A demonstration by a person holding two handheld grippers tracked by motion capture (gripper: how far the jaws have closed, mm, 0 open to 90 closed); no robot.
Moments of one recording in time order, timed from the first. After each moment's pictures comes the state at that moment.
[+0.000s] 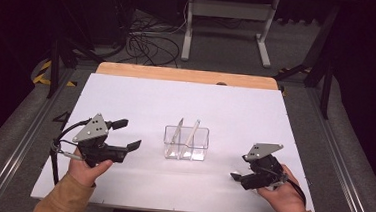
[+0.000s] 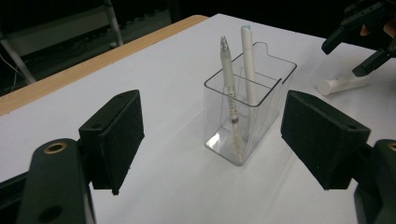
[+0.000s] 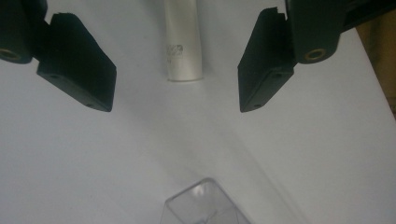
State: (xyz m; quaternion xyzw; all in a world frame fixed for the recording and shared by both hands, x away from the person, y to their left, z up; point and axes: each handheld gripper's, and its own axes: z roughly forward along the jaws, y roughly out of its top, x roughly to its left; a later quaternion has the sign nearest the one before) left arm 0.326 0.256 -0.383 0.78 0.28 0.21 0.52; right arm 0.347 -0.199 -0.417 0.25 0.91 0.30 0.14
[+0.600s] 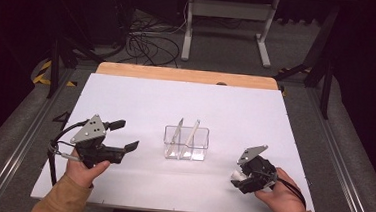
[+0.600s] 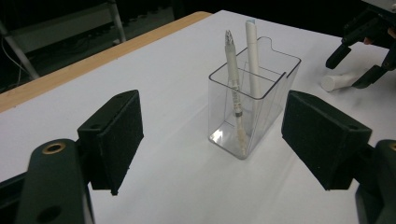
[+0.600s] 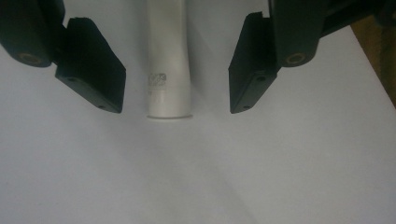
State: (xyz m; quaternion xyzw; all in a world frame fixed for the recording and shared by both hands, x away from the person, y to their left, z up) left arm 0.324 0.260 -0.385 0.78 0.28 0.22 0.51; right arm 0.350 -0.189 -0.433 0.25 0.94 0.21 0.11
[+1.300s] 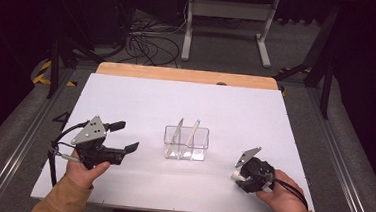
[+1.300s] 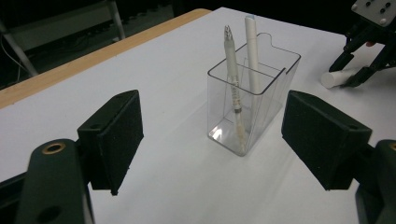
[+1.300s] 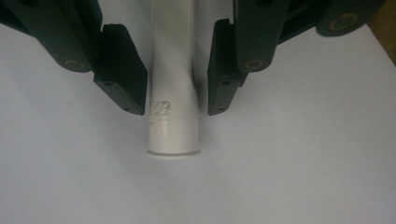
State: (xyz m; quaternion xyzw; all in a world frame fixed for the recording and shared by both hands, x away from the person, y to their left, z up) left arm 0.322 0.259 -0.388 0.78 0.28 0.22 0.51; right arm 0.352 -0.188 -0.442 0.24 0.95 0.14 0.11
